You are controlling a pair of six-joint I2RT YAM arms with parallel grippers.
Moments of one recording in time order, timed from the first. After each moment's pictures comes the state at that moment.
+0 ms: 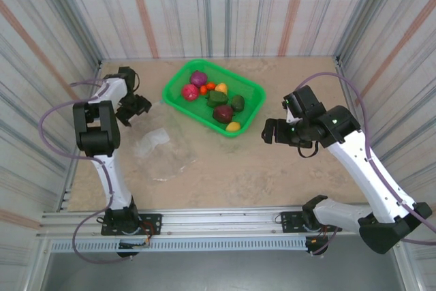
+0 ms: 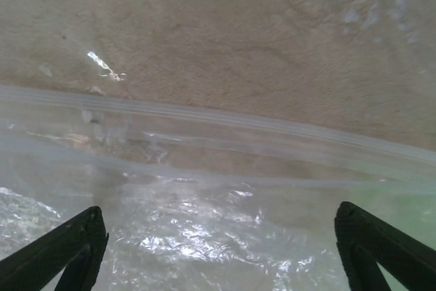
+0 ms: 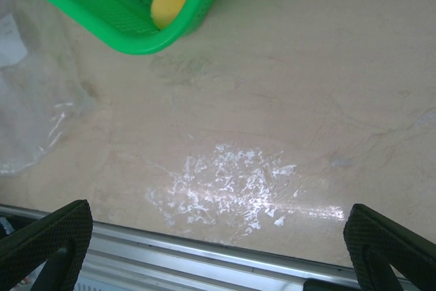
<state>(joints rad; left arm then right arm) 0.07 2.10 1.60 -0.97 -0.03 -0.70 0.53 1.12 1.35 -1.31 -0.06 0.58</state>
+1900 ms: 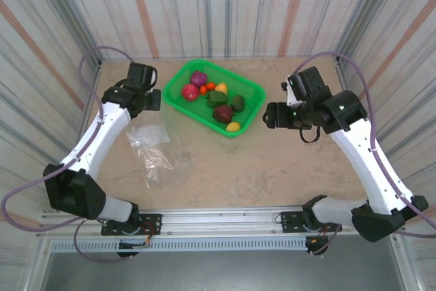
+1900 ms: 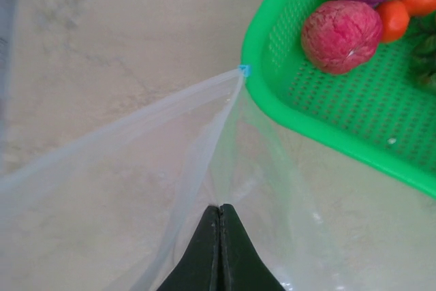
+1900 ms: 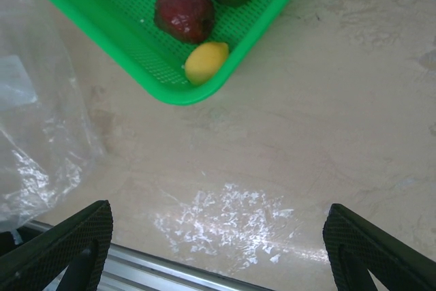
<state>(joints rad) -0.30 1.41 1.35 -0.85 -0.30 -0.08 0.52 1.24 1.60 -1.35 -0.04 0.46</state>
